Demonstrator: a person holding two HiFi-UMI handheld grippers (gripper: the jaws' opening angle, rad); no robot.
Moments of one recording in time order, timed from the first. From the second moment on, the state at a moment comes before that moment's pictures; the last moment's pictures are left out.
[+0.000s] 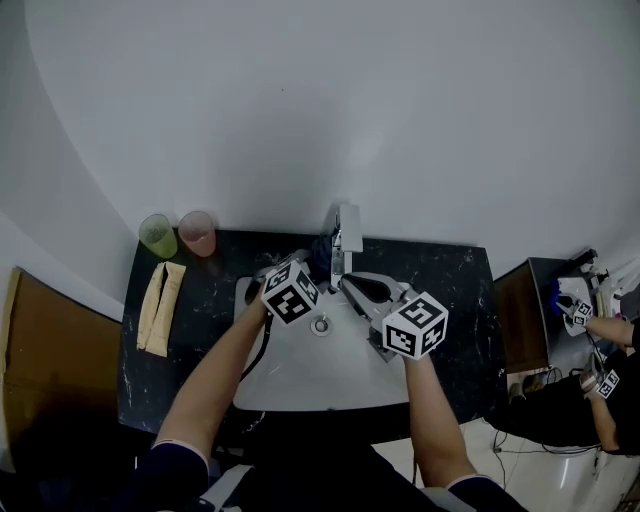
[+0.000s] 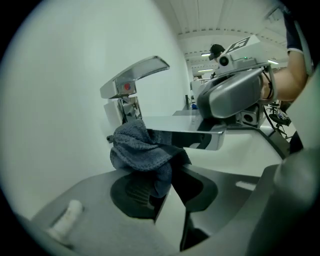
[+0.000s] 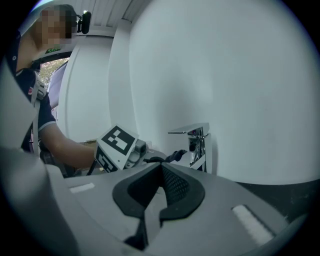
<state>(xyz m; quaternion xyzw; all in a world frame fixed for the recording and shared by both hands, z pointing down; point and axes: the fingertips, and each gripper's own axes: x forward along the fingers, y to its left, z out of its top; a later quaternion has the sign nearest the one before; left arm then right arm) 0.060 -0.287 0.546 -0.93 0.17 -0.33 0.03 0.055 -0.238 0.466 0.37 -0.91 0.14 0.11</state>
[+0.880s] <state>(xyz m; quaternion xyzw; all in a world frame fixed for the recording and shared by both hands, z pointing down) 0.026 -0.209 0.514 -0.93 0.21 -0.29 -0.05 0.047 -0.219 0.432 0.38 -0.91 0.10 0.09</state>
